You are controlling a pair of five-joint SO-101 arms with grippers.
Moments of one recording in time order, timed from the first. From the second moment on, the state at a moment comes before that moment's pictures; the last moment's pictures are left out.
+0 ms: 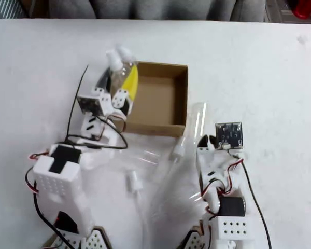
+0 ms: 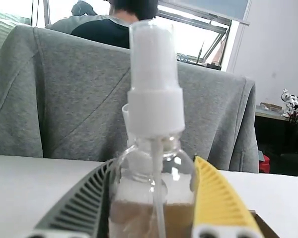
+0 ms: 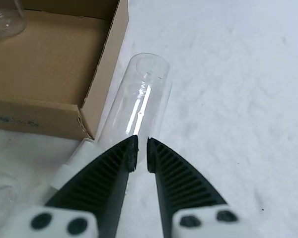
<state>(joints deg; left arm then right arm) 6.6 23.1 53.2 -75.7 13.1 -2.6 -90.2 96.4 34.7 5.5</state>
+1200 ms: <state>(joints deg) 6.6 33.2 44.3 -67.7 13.1 -2.6 -90.2 96.4 34.7 5.5</state>
